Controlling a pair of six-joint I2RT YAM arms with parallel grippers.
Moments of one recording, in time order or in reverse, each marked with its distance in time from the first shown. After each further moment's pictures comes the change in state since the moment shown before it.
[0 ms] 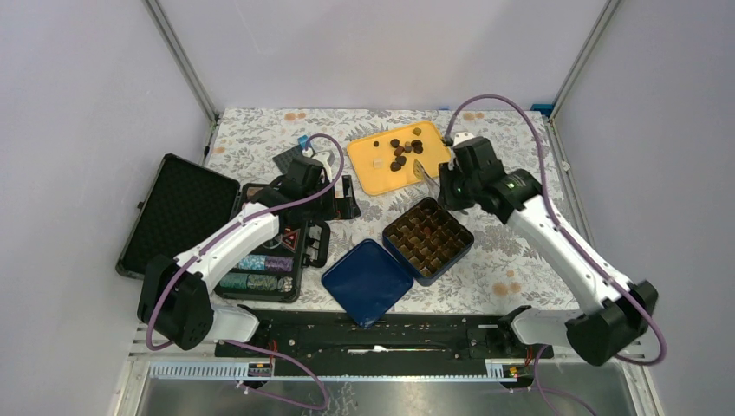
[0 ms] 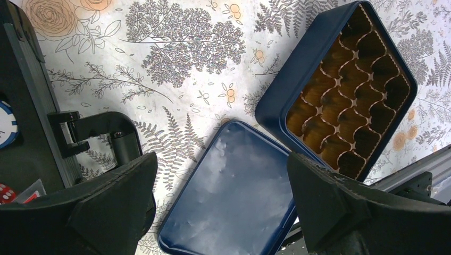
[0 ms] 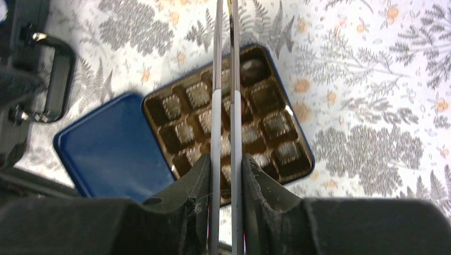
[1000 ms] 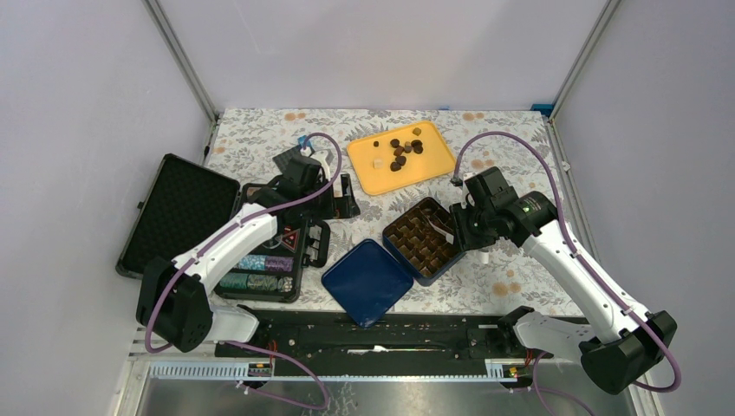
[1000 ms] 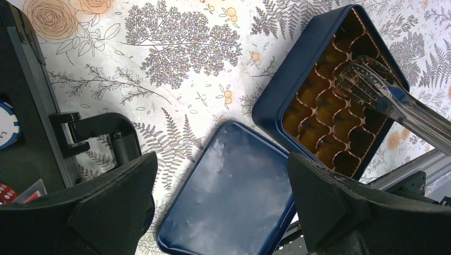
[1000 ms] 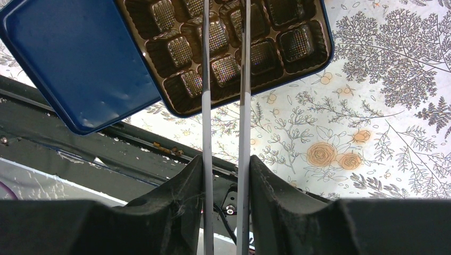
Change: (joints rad) left arm 0.012 -0.013 0.000 0.002 0.012 -0.001; right arm -0.003 -0.122 -0.148 -0.233 -0.100 -0.023
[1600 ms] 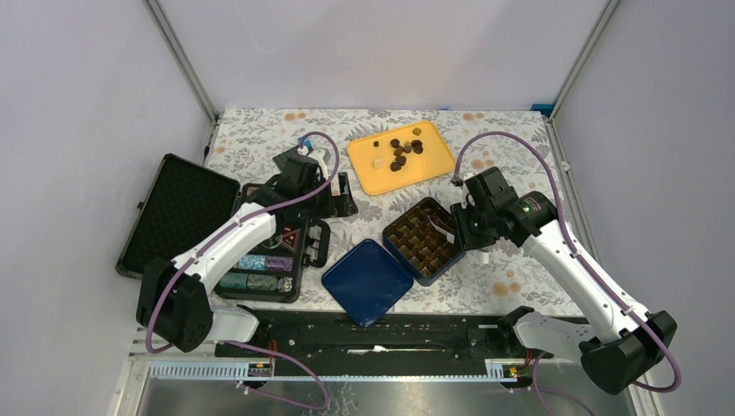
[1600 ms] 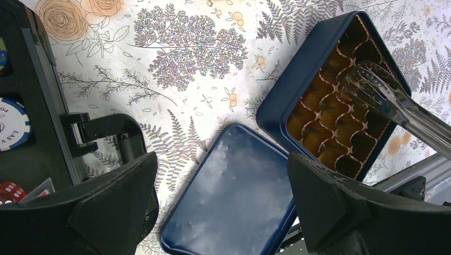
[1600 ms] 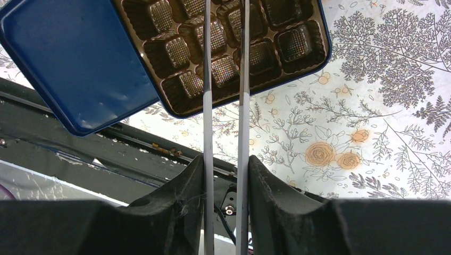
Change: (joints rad) left arm 0.019 0.000 0.000 -0.001 0.000 0.000; right arm -0.001 0.000 -0.001 0.000 0.007 0.000
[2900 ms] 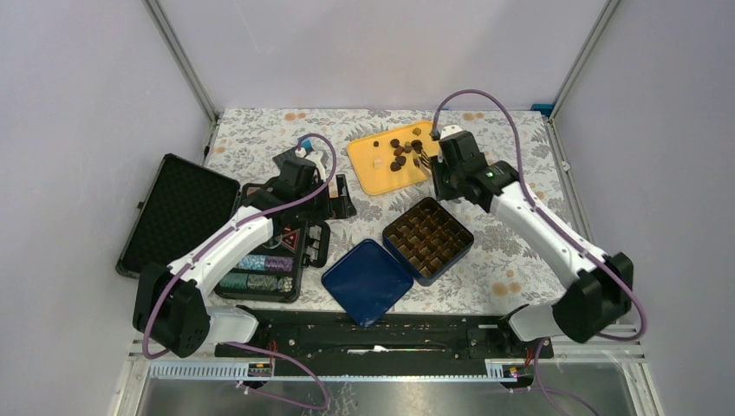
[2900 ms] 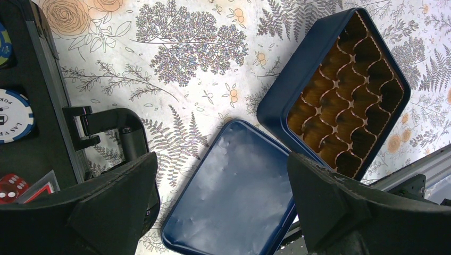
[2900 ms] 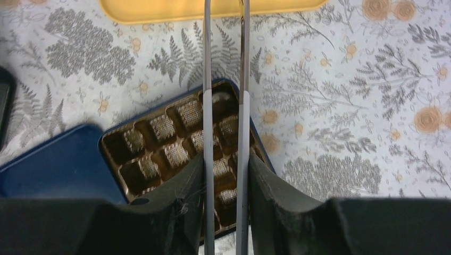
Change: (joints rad) left arm 0.003 -0.035 -0.024 -0.003 0.000 0.000; right arm -0.002 0.339 0.163 0.428 0.220 -0.082
